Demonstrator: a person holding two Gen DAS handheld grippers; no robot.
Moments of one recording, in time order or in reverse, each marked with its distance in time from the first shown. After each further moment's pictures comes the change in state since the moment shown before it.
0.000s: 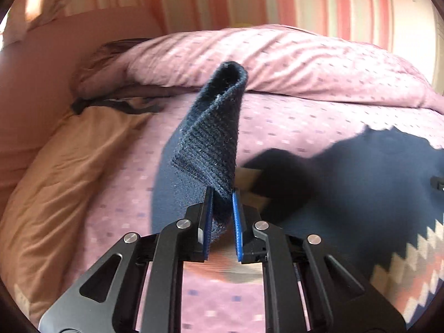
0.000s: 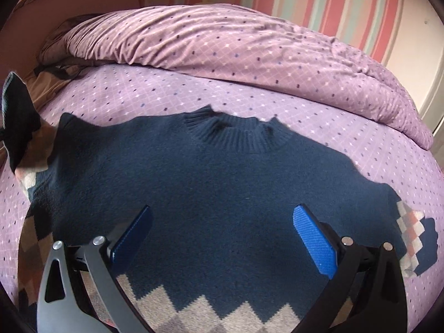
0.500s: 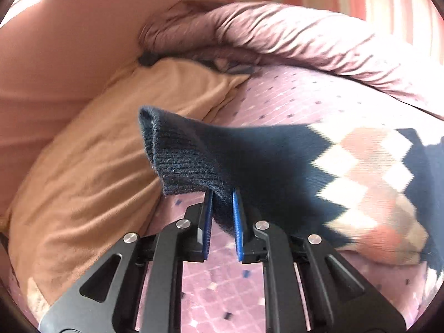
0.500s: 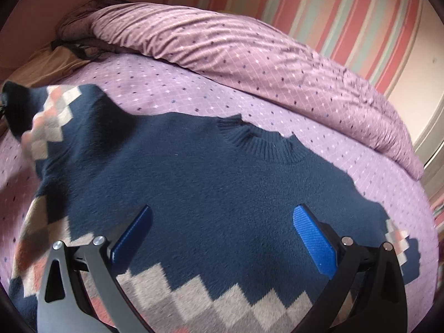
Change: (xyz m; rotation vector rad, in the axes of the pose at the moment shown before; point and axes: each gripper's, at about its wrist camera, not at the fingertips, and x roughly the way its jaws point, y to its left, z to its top) left arm 0.030 0.149 -0.039 -0.148 0.077 0.236; right arm -0.023 0.058 -0.013 -0.130 -0.040 -0.043
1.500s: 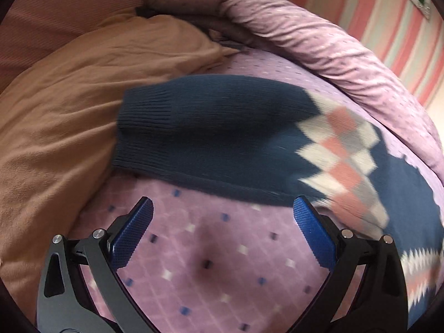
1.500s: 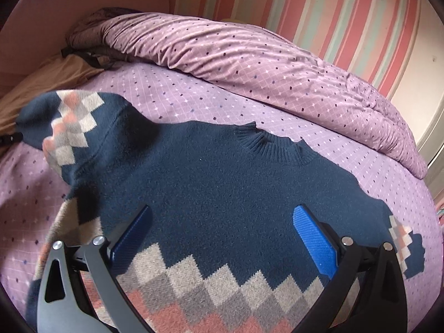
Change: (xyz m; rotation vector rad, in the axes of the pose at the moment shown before) left arm 0.016 0.047 -0.048 -0.242 0.116 -0.241; right arm -0.032 0.028 -0.004 -0.012 -0.041 0.030
